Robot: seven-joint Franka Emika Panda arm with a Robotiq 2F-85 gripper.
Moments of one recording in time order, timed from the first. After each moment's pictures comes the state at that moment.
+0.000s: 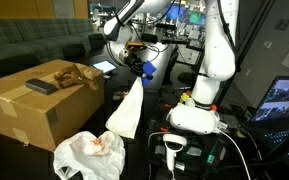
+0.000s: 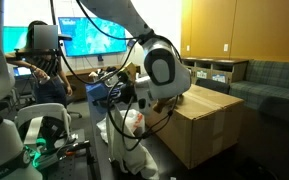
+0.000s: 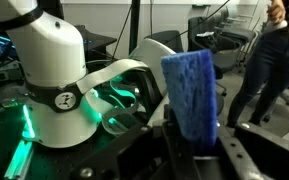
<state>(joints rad) -0.04 0.32 -0.12 -2.13 0.39 1.17 0.18</state>
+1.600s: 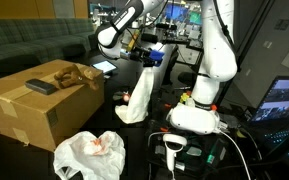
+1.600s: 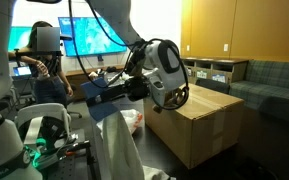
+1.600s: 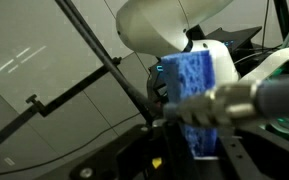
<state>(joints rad) 0.03 0.40 -0.08 -1.97 -0.21 0.89 0.39</state>
